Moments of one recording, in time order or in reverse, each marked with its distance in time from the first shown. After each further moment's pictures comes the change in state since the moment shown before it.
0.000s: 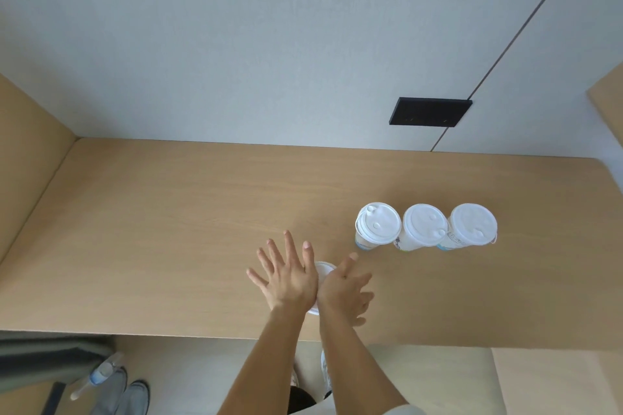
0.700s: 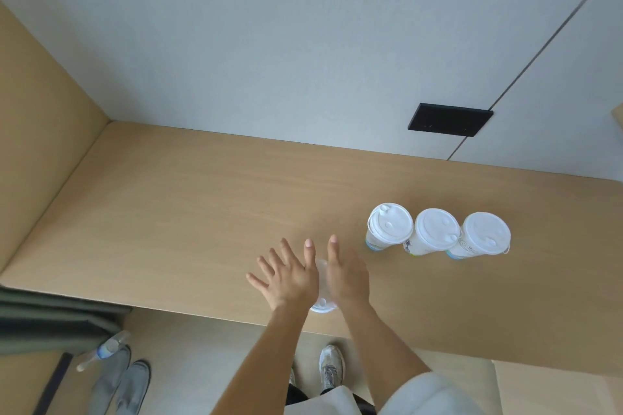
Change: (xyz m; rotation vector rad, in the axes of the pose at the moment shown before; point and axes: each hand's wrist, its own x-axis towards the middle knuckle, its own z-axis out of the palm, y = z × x) left_hand -0.017 -0.010 -0.008 -0.009 0.020 -0.170; right_hand 0.020 -0.003 -0.011 -0.328 -0.306 -0.627
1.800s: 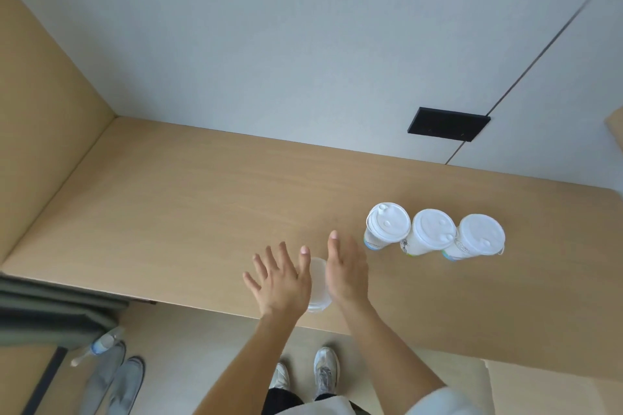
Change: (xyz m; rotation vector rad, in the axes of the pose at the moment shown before) left_hand -0.021 -0.024 -0.008 -0.040 0.009 0.093; right_hand -0.026 -0.013 -0.014 0.052 0.087 -0.129
